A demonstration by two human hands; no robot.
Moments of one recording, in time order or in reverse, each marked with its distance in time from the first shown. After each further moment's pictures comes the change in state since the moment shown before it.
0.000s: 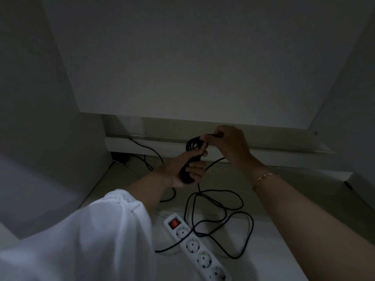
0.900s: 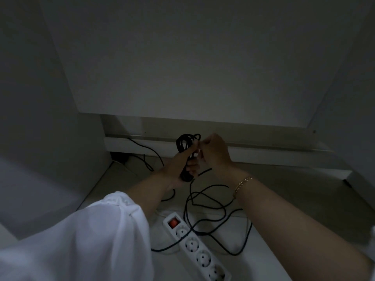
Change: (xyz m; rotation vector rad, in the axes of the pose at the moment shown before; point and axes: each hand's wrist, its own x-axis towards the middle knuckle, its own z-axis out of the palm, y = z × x) left_hand 0.006 -0.009 -0.005 0.144 0.233 0.247; right_hand -0.008 -0.007 0.037 0.259 -0.057 0.295
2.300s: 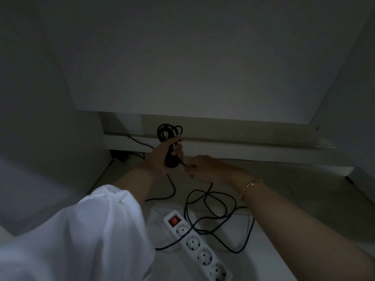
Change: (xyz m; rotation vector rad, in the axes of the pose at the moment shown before) left_hand 0.007 0.024 -0.030 -0.256 0.077 0.062; right_hand -0.020 0.008 -0.003 -0.526 -0.667 -0.131
